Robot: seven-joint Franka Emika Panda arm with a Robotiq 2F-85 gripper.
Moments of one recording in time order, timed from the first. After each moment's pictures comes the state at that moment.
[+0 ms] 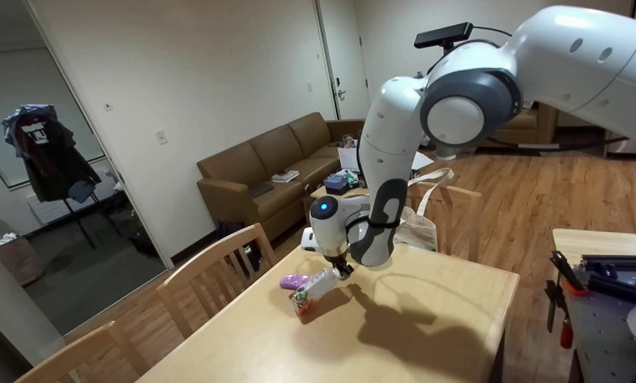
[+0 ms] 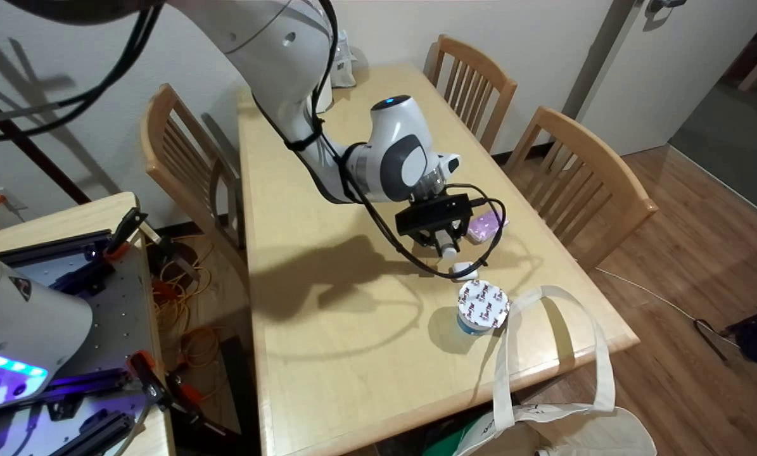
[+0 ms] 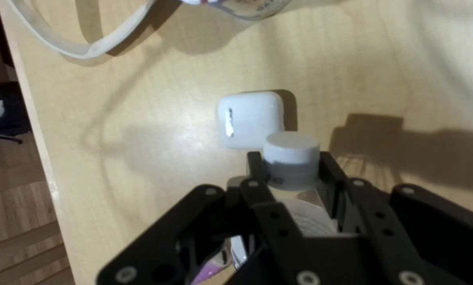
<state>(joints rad) 0.07 1.01 -0.24 -1.65 -0.64 2.87 -0.47</state>
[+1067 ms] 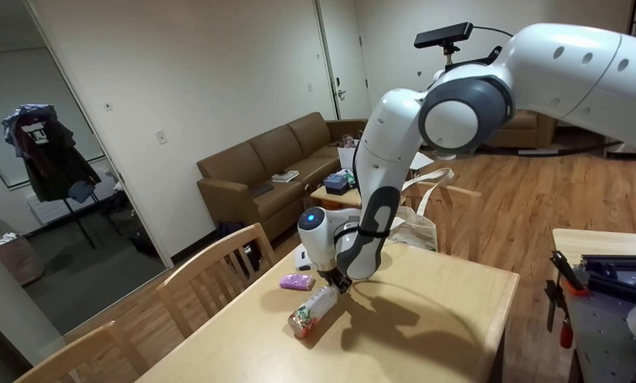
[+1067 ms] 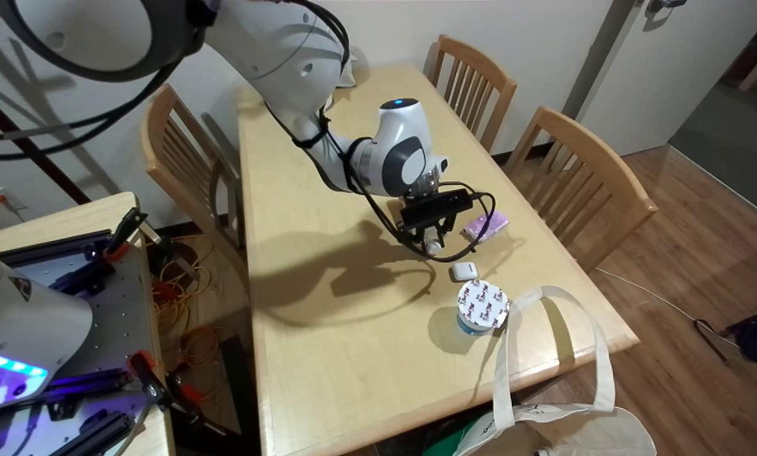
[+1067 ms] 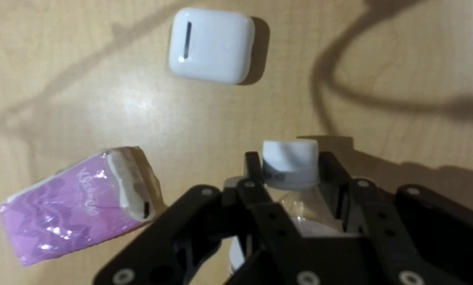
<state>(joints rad) -0.04 1.08 -0.04 -1.54 -0.64 2.70 -0.76</state>
